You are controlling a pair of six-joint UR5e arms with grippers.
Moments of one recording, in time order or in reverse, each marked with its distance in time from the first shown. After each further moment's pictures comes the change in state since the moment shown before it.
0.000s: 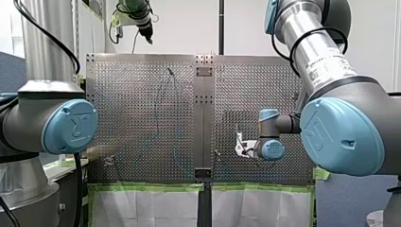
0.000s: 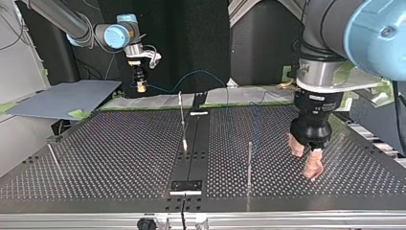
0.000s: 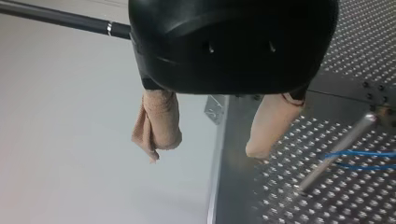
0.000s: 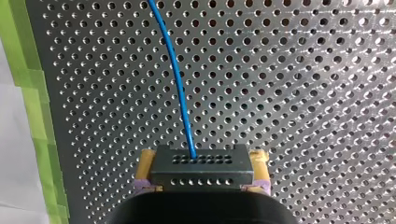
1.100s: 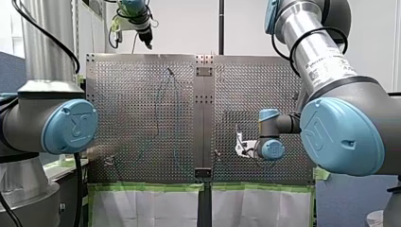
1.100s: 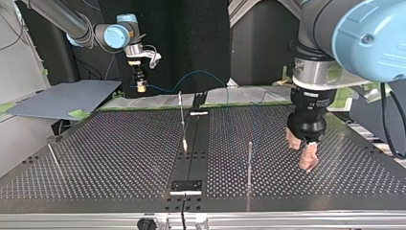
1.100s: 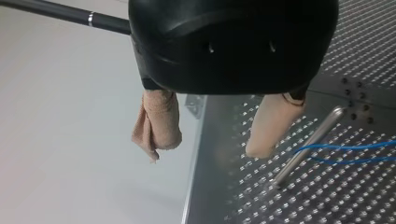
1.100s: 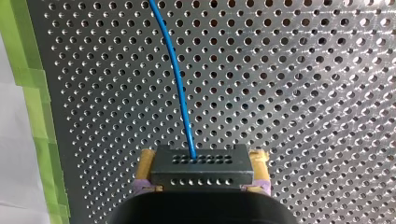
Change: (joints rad) left arm -0.005 0.001 -0.042 0.008 -0.011 0.009; right arm 0.000 0.000 0.000 0.004 0.000 -0.003
